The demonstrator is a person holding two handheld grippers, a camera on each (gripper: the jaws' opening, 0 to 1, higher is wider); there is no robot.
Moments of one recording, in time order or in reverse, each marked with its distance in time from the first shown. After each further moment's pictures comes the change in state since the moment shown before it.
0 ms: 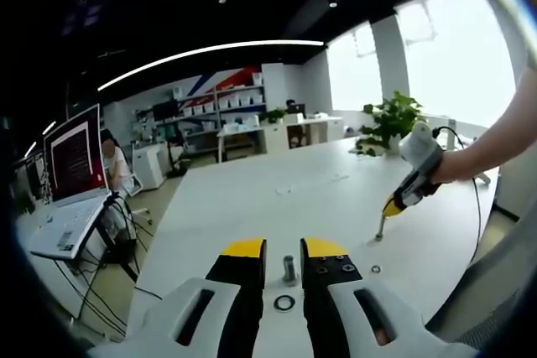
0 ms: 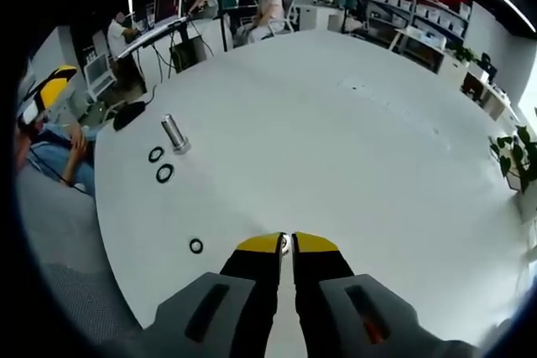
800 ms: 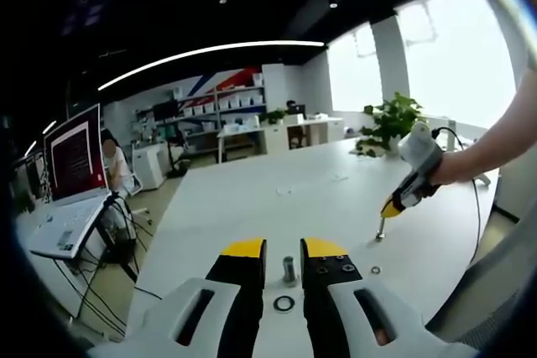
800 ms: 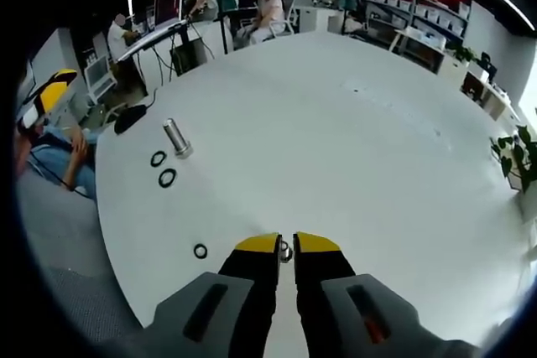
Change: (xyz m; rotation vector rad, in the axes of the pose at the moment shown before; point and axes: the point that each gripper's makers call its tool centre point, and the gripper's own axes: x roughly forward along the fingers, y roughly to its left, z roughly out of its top) left arm 0.000 0.000 0.001 -0.005 -0.005 0.001; right arm 0.000 0.005 0.005 0.008 -0.010 0.002
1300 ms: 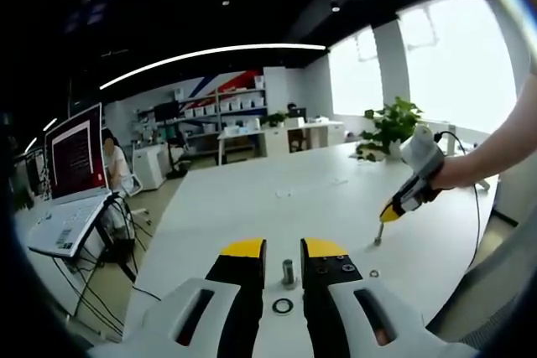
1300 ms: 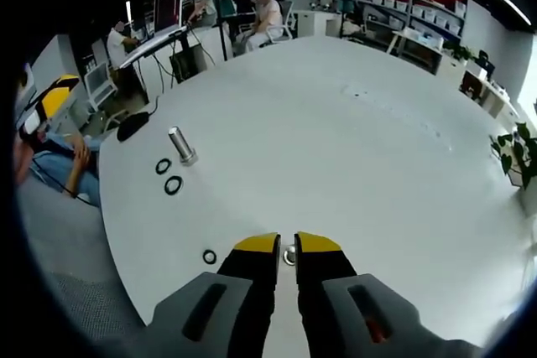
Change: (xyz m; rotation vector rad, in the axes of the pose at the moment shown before) left arm -0.001 0.001 0.003 -0.014 -0.014 -0.002; right arm -0.005 0.007 0.005 0.023 -0.026 0.005
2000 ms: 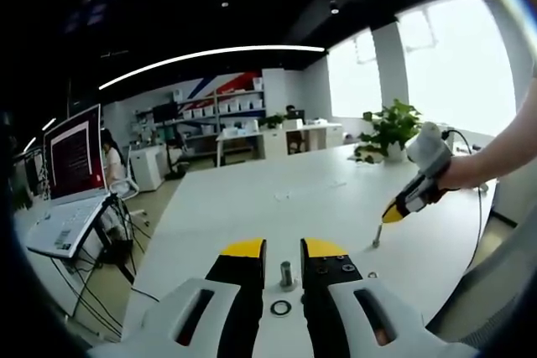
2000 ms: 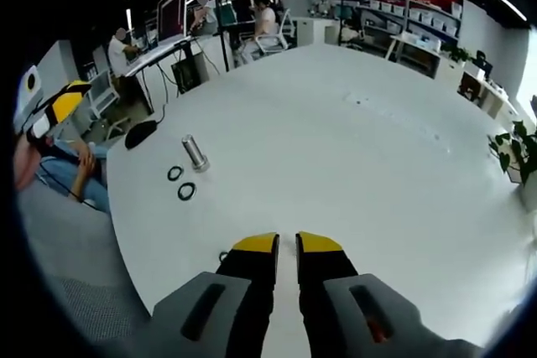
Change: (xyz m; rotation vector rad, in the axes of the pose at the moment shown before) left arm -0.001 -0.002 0.003 -0.001 -0.014 -0.007; right arm -0.016 0.016 0.002 0.013 -0.037 0.008
